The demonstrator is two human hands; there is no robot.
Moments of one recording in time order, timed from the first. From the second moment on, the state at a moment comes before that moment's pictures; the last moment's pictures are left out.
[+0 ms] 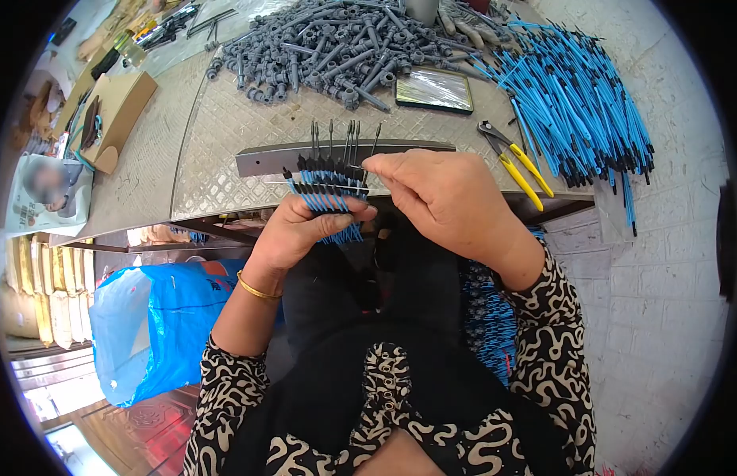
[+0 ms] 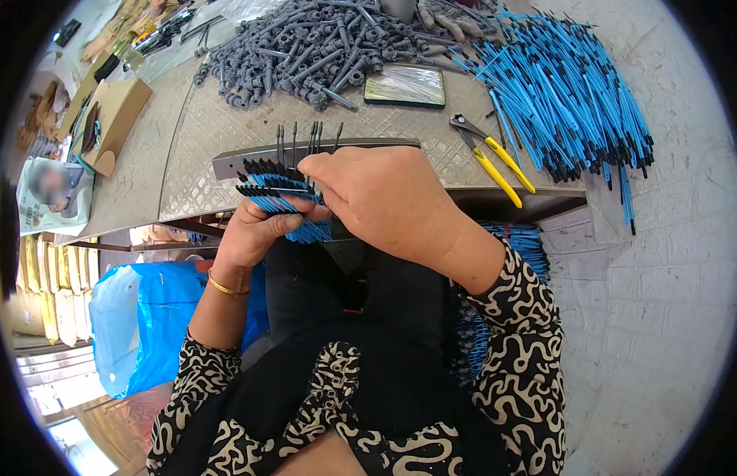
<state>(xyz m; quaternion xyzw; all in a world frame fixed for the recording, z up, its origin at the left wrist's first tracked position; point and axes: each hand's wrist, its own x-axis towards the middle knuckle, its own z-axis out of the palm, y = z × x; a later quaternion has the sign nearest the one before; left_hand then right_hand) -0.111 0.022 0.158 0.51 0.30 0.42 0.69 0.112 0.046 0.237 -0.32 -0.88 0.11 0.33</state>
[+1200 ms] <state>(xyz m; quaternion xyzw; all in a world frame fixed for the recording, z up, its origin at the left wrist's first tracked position) -0.114 0.023 0.166 0.55 0.28 0.38 0.69 0.090 0.037 0.223 -0.33 -0.75 0.43 0.37</state>
